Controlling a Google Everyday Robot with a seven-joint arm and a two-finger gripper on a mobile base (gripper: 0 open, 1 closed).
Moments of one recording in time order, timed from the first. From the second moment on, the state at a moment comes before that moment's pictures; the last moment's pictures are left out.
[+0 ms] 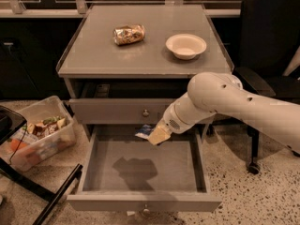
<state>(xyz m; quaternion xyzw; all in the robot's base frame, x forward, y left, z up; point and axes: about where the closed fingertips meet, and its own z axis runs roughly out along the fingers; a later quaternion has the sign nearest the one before) 0.536 -0.049 0.699 -0.45 0.85 0.16 0.22</state>
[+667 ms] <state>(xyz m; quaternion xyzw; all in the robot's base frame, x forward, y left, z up) 0.544 -0.042 0.677 -0.46 0.85 0.14 0.20</state>
